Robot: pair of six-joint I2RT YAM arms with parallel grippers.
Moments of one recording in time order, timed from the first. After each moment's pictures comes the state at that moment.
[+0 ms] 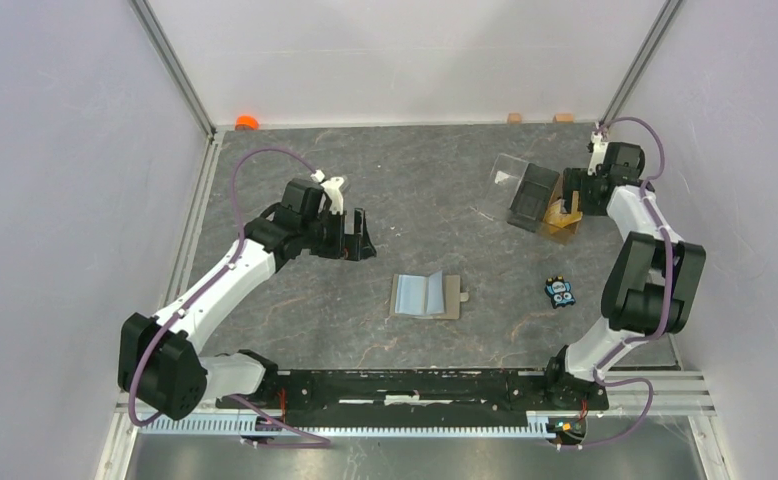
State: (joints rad) left arm -0.45 1.26 0.97 -0.53 0.29 -0.31; right arm -0.26 1.66 1.18 -0.43 0.00 -0.15
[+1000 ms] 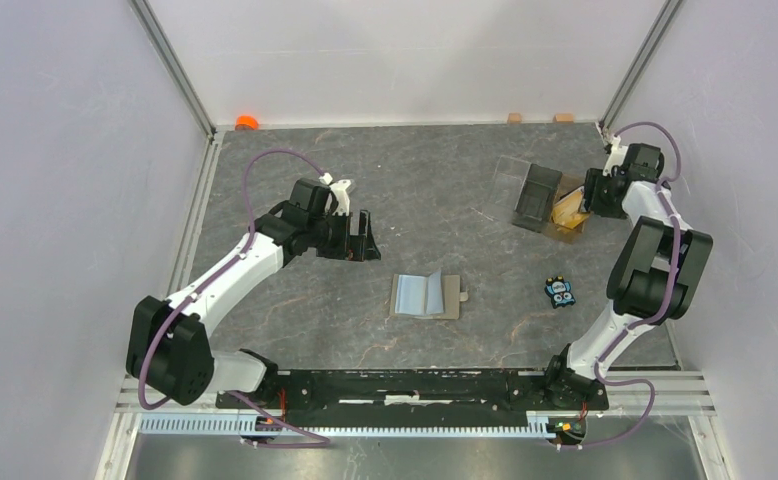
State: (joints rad) left arm -0.45 1.33 0.97 -0.50 0.35 -0.31; right arm -0.38 1.81 1.28 -0.44 -0.13 -0.15
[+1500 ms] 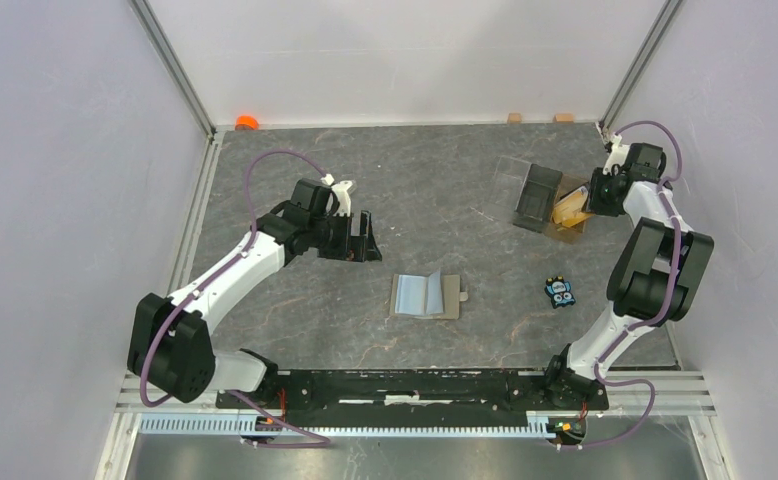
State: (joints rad) left arm -0.45 1.35 0.97 -0.50 0.37 -0.31; right arm -0.39 1.79 1.28 -0.44 -0.19 -0.14
